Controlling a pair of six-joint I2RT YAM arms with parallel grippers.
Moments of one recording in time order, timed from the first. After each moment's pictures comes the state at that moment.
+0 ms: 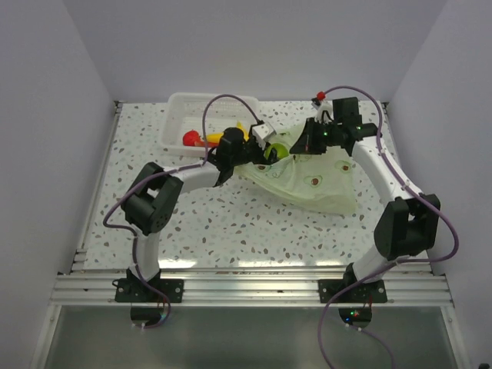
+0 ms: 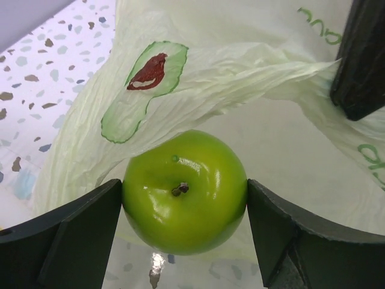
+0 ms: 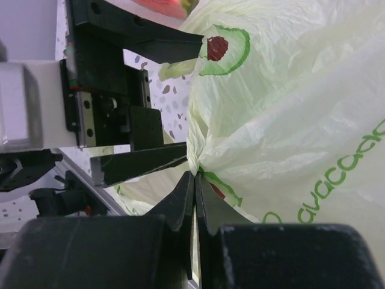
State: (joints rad) left arm -0.61 1.99 1.26 0.48 0.43 0.04; right arm 0.19 1.61 1.44 -0.64 -0.57 0.31
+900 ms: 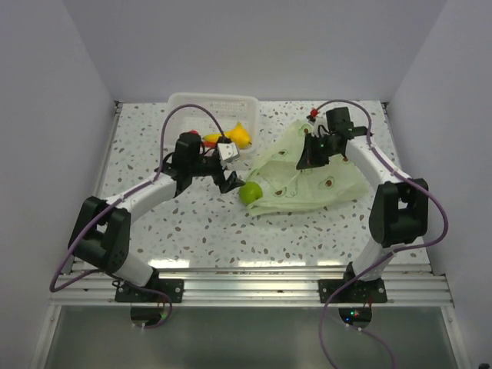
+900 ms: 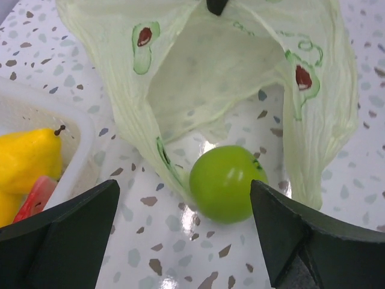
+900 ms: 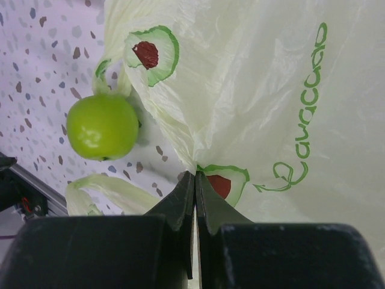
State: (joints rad) left arm -0.41 1.53 0.94 0.15 0.73 0.38; right arm 0.16 1.73 1.40 -0.71 -0.46 0.16
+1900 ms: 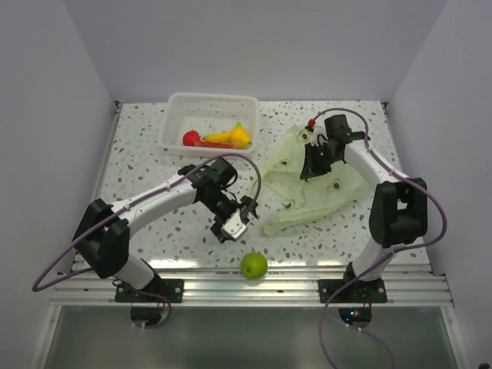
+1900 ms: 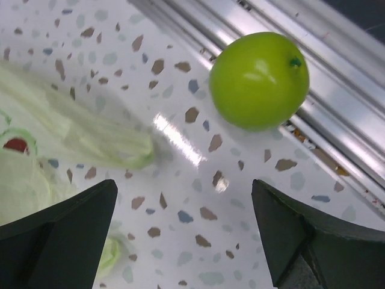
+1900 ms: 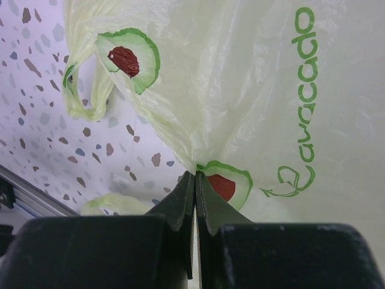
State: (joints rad) left arm -0.69 1.55 1.12 -0.91 0.86 1.61; right arm 0.16 1.72 1.32 -0.75 -0.41 0.07
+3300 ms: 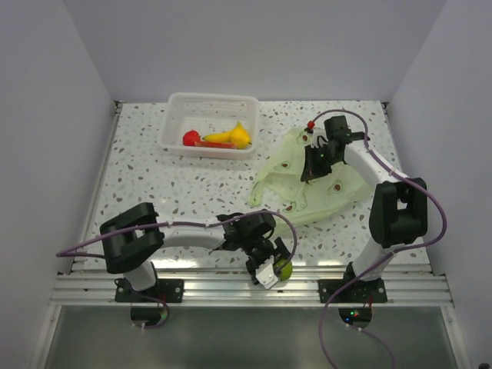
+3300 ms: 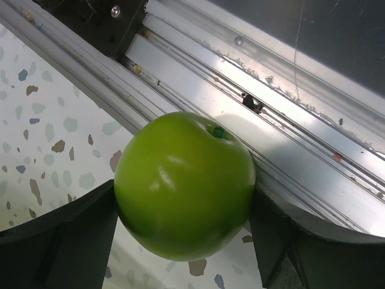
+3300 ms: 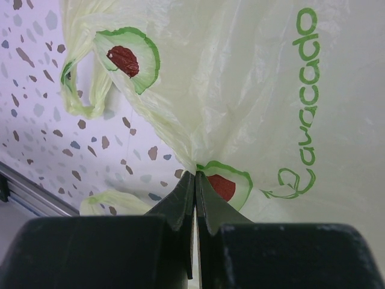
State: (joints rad) left arm -1.18 1.67 0.87 -0.12 0.69 1.24; right arm 0.16 1.72 1.32 -0.77 -0.41 0.04
